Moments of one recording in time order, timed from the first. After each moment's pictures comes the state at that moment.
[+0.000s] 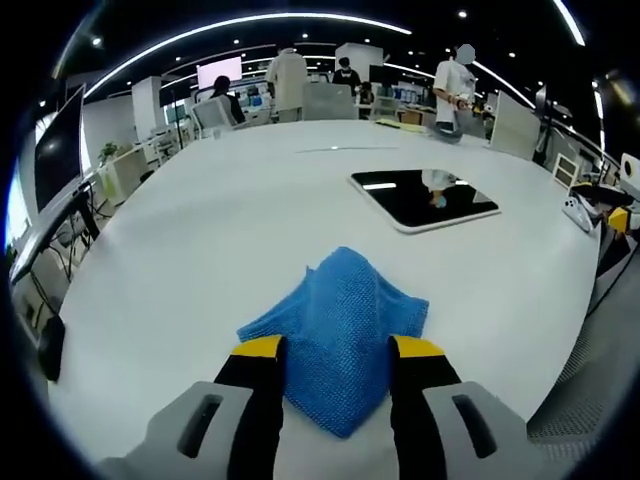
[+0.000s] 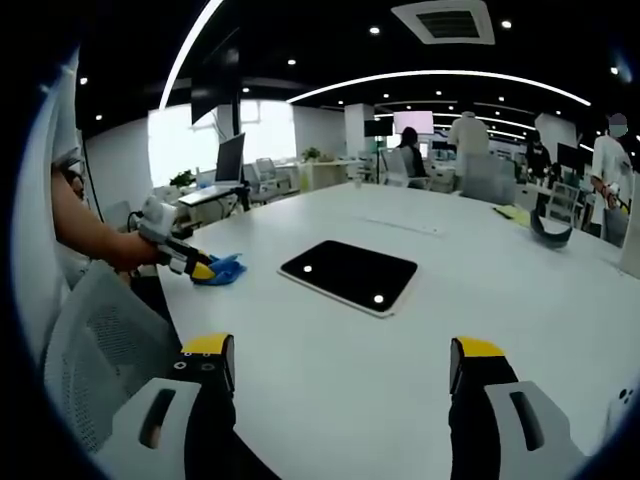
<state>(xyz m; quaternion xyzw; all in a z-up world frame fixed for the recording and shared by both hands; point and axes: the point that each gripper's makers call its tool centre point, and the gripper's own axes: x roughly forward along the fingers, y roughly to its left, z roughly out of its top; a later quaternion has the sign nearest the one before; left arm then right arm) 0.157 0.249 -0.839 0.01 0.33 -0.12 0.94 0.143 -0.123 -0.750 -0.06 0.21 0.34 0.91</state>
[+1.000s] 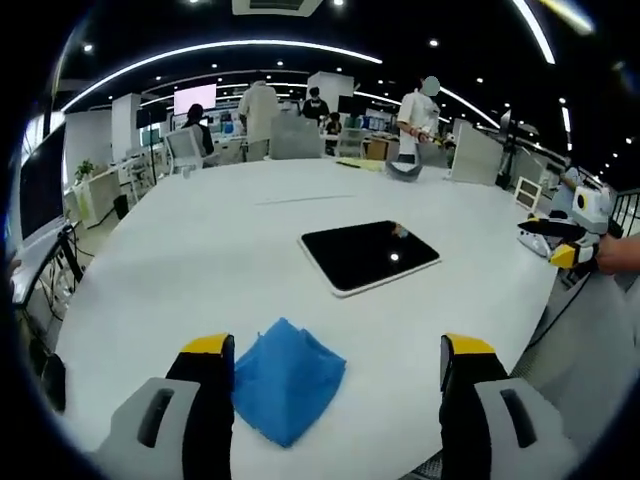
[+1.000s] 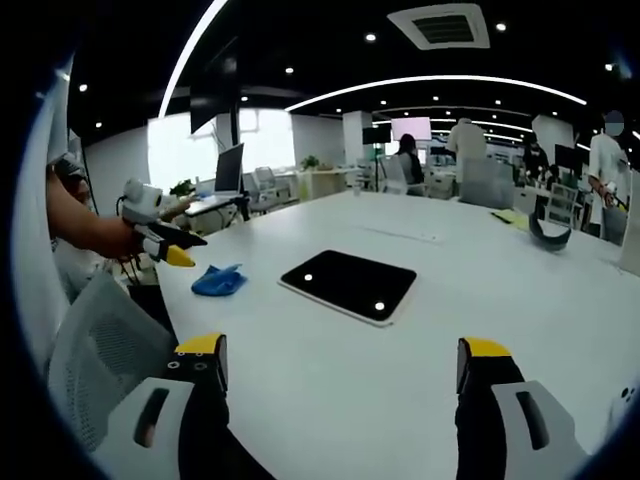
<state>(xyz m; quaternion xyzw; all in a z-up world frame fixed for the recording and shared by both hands) 0.143 0.197 -0.758 0.00 0.28 -0.20 0.94 0.145 -0.124 -0.740 -0.05 0.20 0.34 0.92</state>
